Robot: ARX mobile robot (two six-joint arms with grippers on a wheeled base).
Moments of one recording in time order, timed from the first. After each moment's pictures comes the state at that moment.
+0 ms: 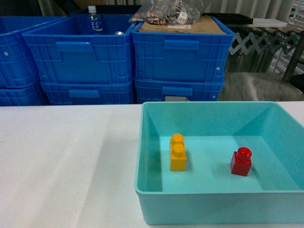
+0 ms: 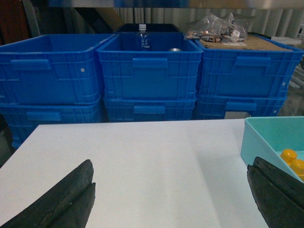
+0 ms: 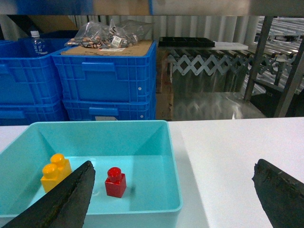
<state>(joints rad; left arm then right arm) 0.00 0.01 0.02 0.00 0.00 0.00 0.00 0.00 0.01 0.00 0.00 0.00</state>
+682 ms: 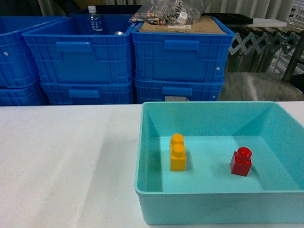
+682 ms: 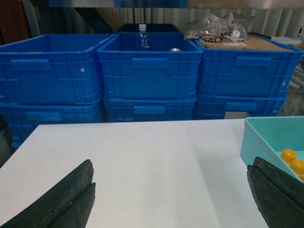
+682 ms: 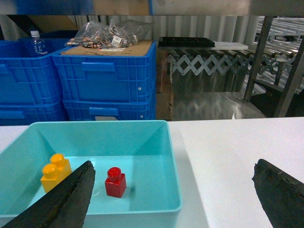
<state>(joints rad) 0.00 0.01 0.02 0.00 0.00 0.00 0.00 0.00 0.01 0.00 0.00 0.00</state>
